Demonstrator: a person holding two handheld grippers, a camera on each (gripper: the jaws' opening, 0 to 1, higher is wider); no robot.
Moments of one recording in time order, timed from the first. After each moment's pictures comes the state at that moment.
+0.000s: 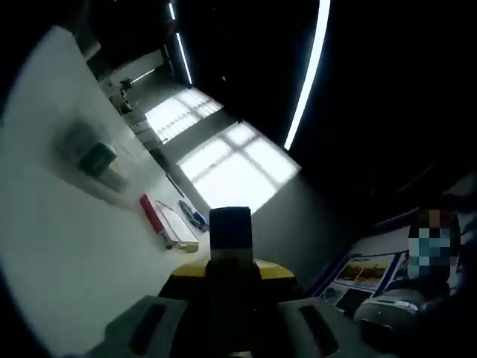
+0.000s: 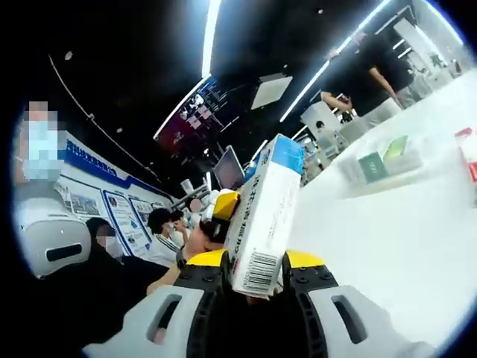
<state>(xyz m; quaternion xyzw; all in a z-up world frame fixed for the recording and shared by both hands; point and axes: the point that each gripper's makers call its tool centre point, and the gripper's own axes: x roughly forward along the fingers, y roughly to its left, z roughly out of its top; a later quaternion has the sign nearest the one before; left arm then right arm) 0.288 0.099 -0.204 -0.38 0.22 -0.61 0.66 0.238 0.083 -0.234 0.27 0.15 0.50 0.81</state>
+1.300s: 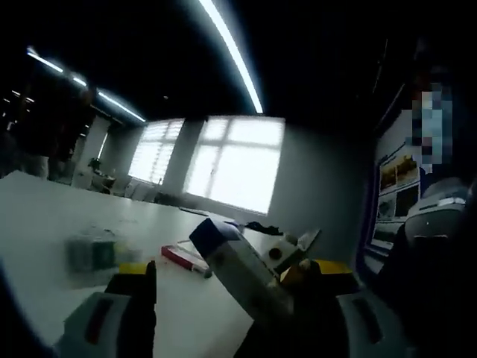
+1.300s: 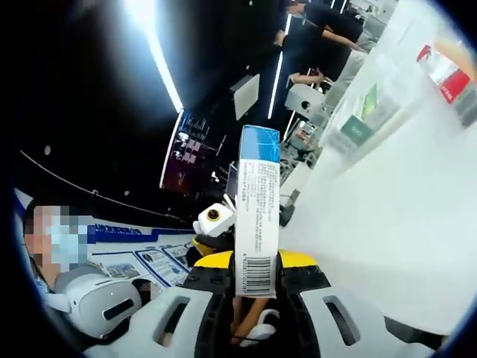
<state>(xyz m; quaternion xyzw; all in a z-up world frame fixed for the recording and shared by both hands) 0.296 0.109 -0.179 -0.11 0.04 -0.60 0.79 0.246 0.050 -0.227 0.43 0.20 0.48 0.73</state>
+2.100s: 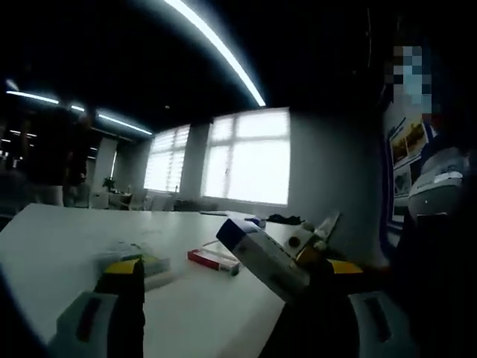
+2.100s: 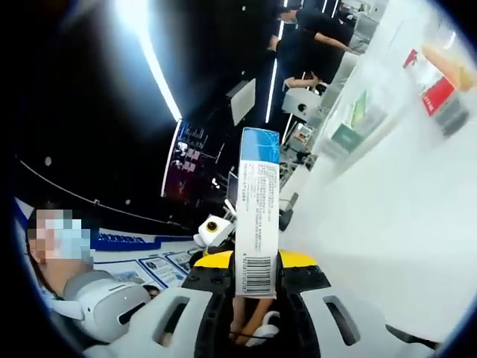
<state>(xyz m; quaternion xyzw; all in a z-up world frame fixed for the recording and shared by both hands) 0.309 0.124 -0.183 -0.05 0.01 -0.57 0.82 0.251 0.027 -0.230 0.45 0.20 0.47 0.73</state>
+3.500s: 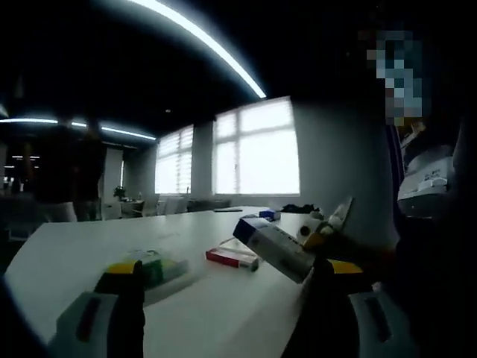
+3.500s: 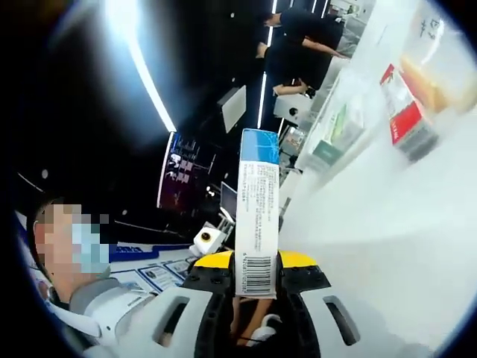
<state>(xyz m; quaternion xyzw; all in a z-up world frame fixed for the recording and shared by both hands) 0.316 0.129 -0.183 0.00 -0.01 -0.54 0.84 0.261 -0.002 -0.232 0.47 0.20 0.46 0.72</state>
